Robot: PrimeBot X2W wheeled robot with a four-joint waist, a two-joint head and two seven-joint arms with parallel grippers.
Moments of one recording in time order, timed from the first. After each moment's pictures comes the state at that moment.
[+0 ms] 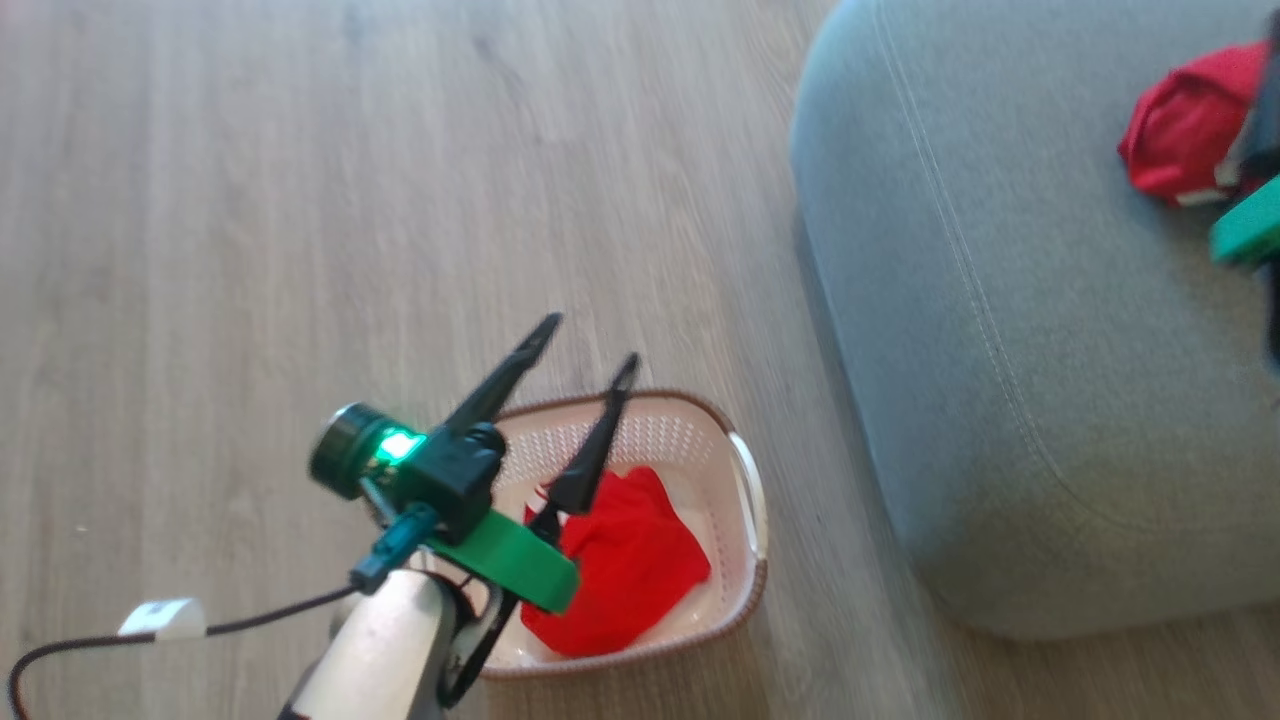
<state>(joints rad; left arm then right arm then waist) -0.23 0.06 -0.41 0.09 -0.10 -0.10 -0.26 -0.77 -0.35 -0.10 0.73 0.24 0.13 -0.25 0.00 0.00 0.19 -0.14</state>
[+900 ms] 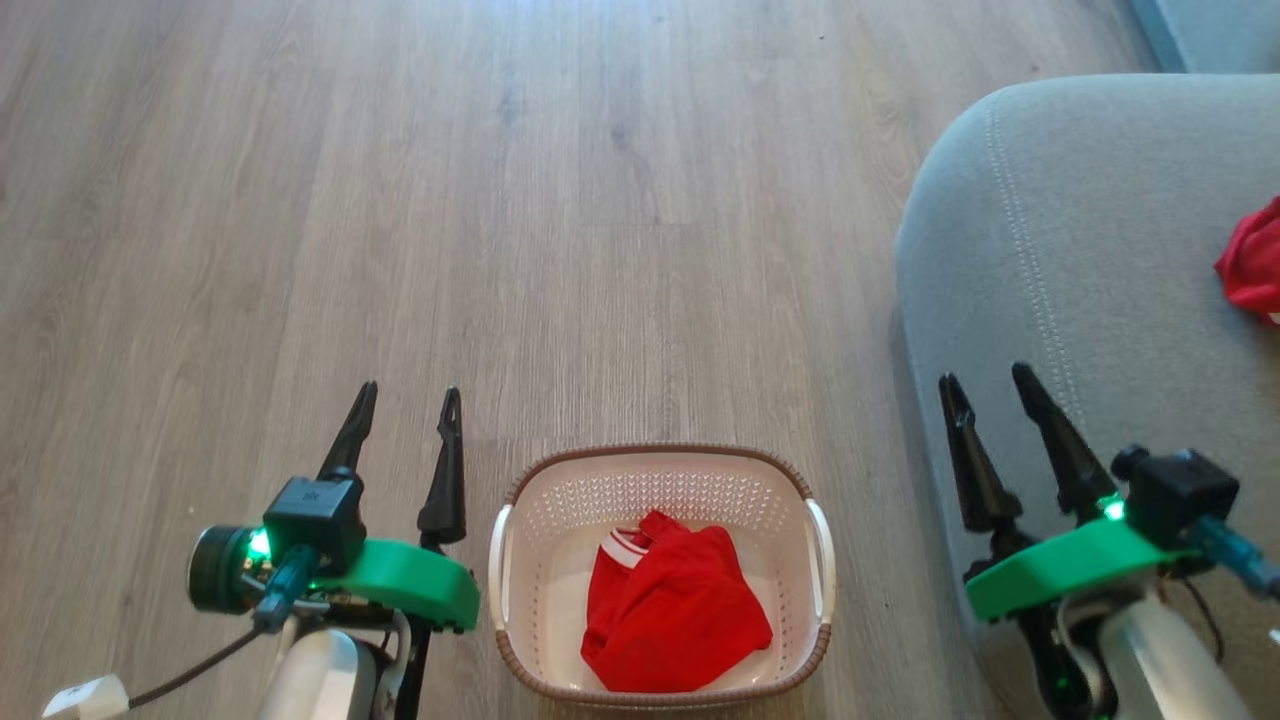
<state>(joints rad) -0.09 0.05 -0.20 0.14 -0.15 0.10 -0.26 -0.09 -0.19 0.16 0.17 0.44 0.13 -0.26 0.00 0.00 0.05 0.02</state>
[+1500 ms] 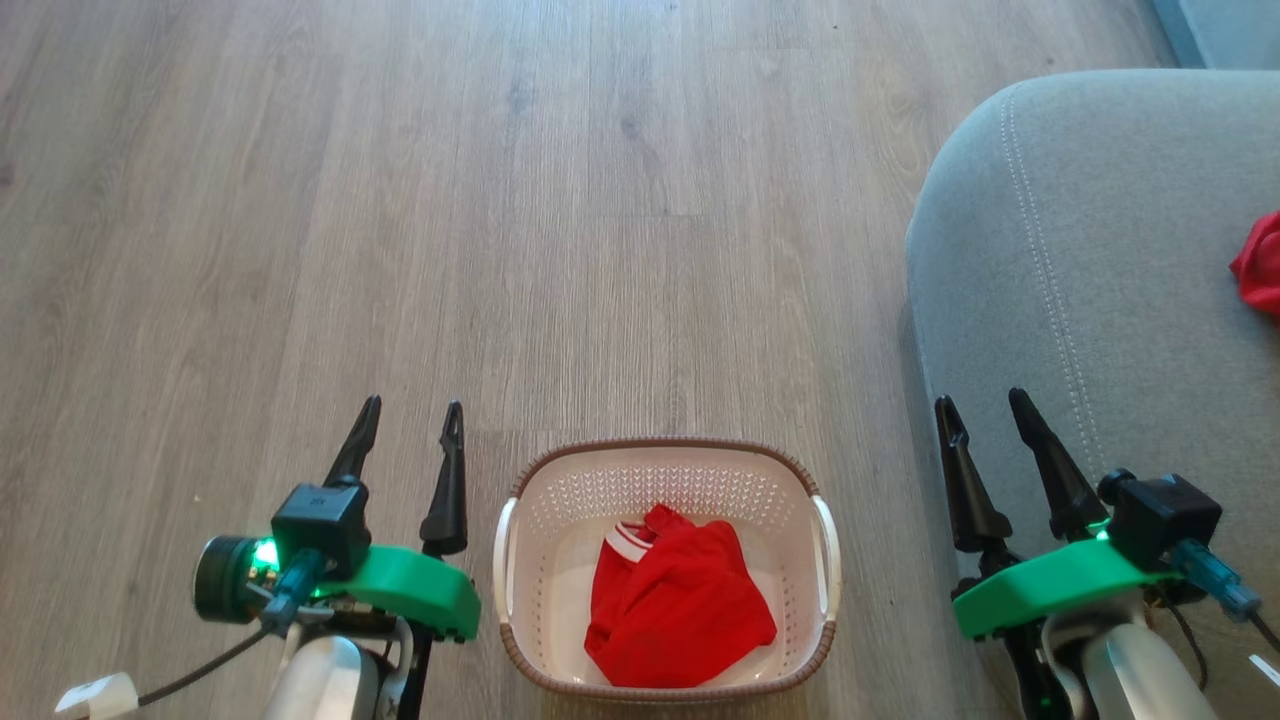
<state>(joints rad) -0.09 0.05 -0.20 0.18 -0.15 0.10 -0.26 -0.04 -0.11 0.10 0.18 0.35 0.13 -0.26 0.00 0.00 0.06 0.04</state>
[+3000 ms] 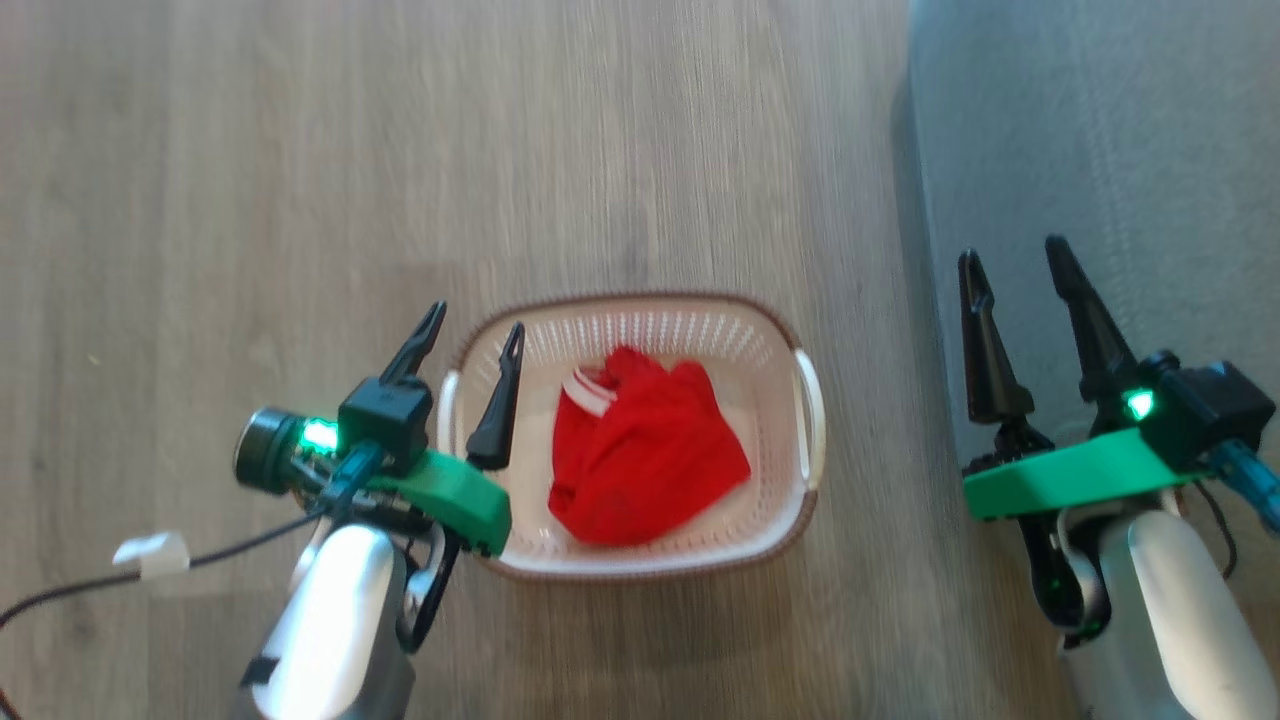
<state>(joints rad) -0.28 0.05 -0.26 0.32 -0.10 0.01 -0.26 -0.19 -0.10 0.07 0.10 0.25 0.13 -0.26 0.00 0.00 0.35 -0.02</state>
